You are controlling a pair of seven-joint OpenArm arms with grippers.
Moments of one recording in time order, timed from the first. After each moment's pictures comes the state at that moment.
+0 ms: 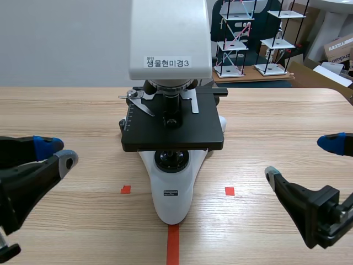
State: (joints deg) left arm 46.4 -34.9 -8.4 118.9 -21.5 -27.9 -9.5; right arm -45.8 30.6 12.6 114.9 16.9 25.1 4.7
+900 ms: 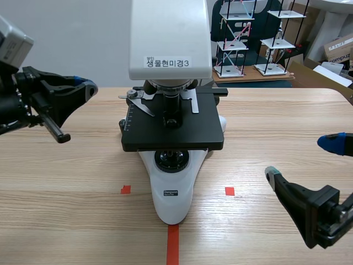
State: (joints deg) left arm 1.9 -39.3 11.5 91.8 -22.8 -32.1 -8.5; right arm -45.8 30.6 12.6 114.9 16.9 25.1 4.7
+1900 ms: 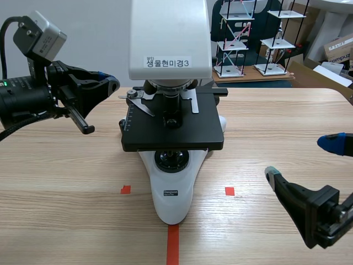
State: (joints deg) left arm -6.2 -37.0 18.8 87.9 -22.8 -32.2 -7.1; right arm -45.8 30.5 12.6 114.9 16.9 25.1 4.7
